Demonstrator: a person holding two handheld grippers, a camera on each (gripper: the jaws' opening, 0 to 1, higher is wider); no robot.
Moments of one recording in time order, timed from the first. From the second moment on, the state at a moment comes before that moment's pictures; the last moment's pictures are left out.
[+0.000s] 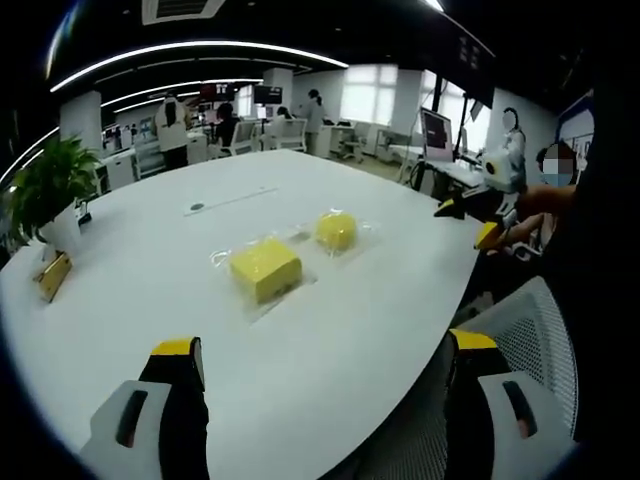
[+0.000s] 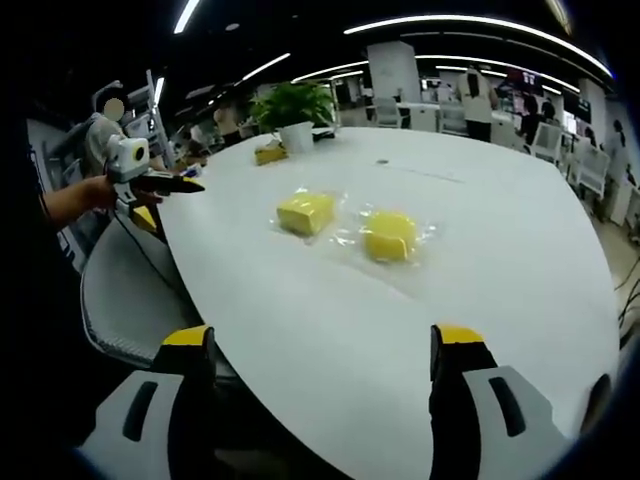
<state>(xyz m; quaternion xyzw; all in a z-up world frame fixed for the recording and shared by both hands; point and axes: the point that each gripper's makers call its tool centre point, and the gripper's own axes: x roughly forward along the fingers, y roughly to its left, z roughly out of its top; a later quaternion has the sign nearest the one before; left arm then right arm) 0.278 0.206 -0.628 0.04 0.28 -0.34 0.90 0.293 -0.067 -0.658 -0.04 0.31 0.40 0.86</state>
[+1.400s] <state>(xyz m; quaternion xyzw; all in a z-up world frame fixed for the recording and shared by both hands) 0.287 0.212 -0.621 0.02 0.23 -0.31 0.92 0.314 -0.084 -0.635 -0.01 0.23 0.39 0.89</state>
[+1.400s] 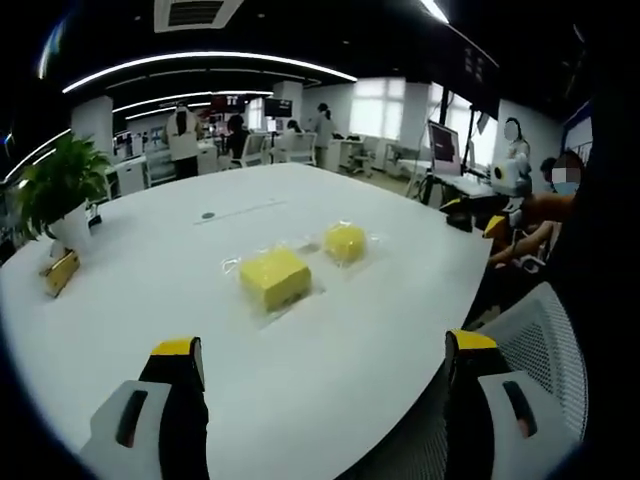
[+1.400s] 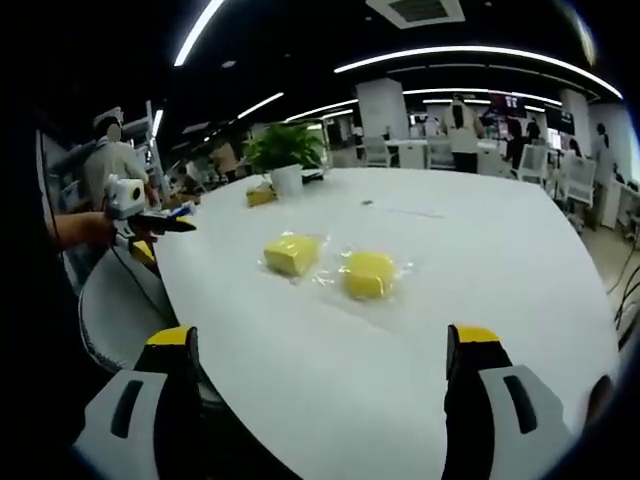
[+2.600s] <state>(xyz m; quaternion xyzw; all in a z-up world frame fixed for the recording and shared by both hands) 0.393 0.210 -0.632 -0.16 0.31 -0.27 0.90 0.291 -0.099 -0.657 -0.04 0.30 0.35 0.89</state>
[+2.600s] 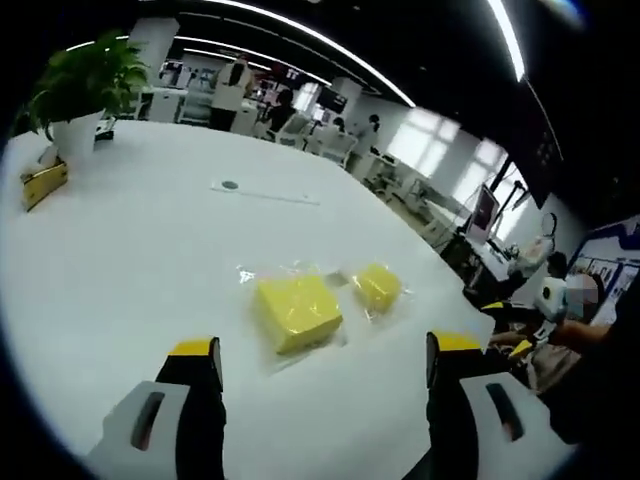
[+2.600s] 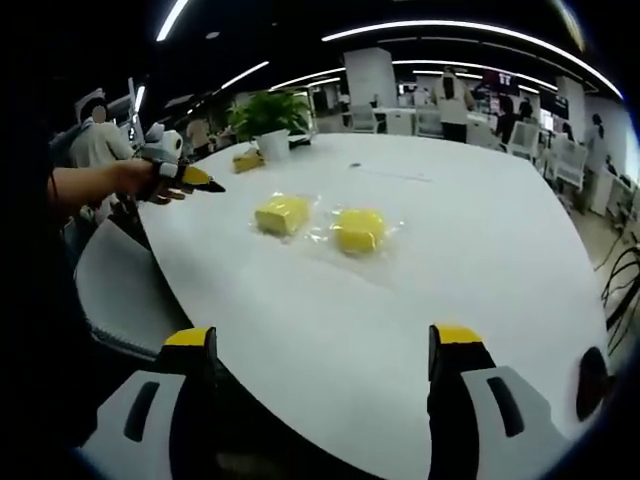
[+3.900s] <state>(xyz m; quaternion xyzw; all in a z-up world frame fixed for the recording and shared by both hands) 0.485 0.192 -0.717 -0.43 0.39 -0.16 0.80 0.274 -0.130 -0.669 -0.06 0.35 0.30 0.89</state>
